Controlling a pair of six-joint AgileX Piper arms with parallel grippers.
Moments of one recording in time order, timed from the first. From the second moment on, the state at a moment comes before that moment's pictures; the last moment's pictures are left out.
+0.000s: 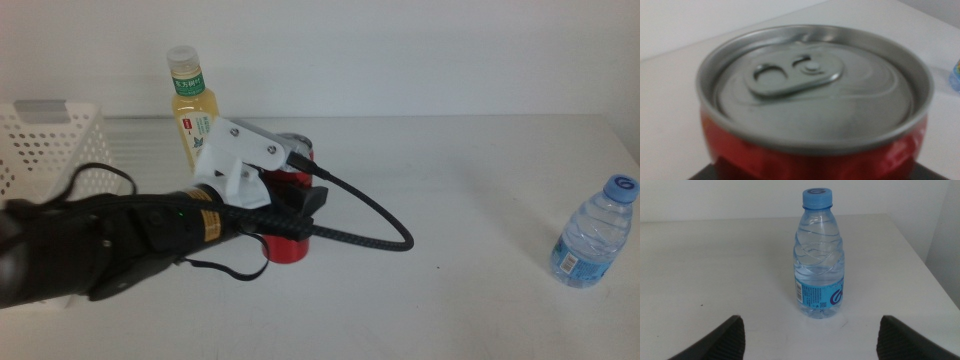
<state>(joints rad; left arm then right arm) -0.46 1.58 -0.72 0.62 -0.48 -0.58 0.01 -0.01 0.03 0.02 0.28 0.05</state>
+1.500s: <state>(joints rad) -0.07 1.36 -1.23 -0.04 0.80 0.09 0.01 -0.01 0.03 0.02 0.28 0.05</state>
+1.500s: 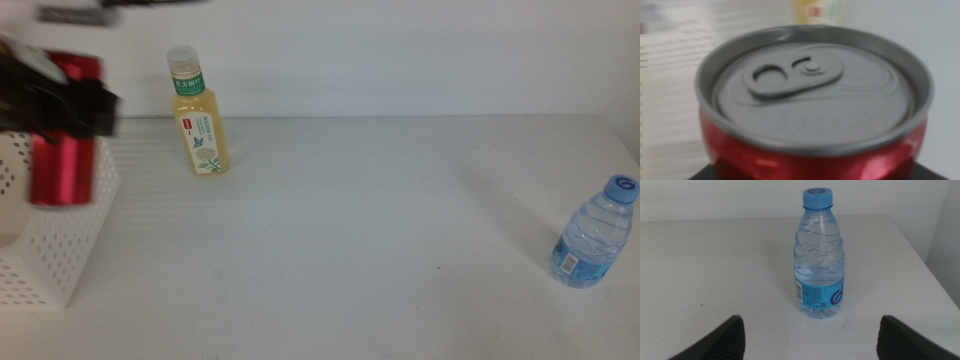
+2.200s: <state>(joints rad) 0.28 1.75 -1.73 -0.13 1.25 0.28 0.01 -0.01 0.03 0.02 0.28 0.05</state>
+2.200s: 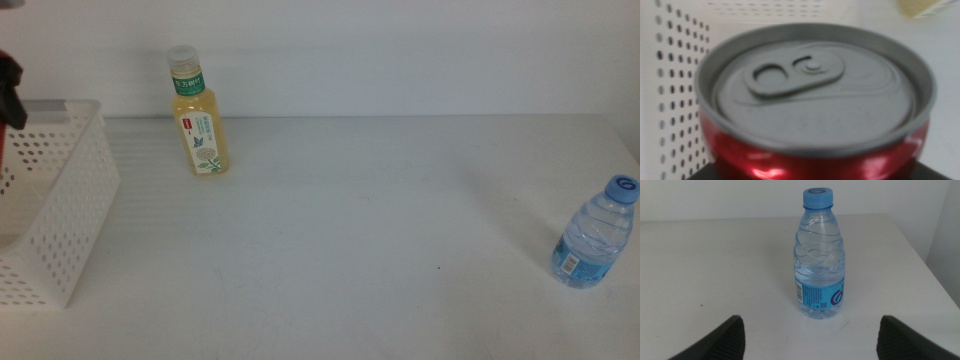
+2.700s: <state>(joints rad) 0.31 1.95 -1.74 -0.09 1.24 0.34 0.01 -0.01 0.03 0.02 0.28 0.05</state>
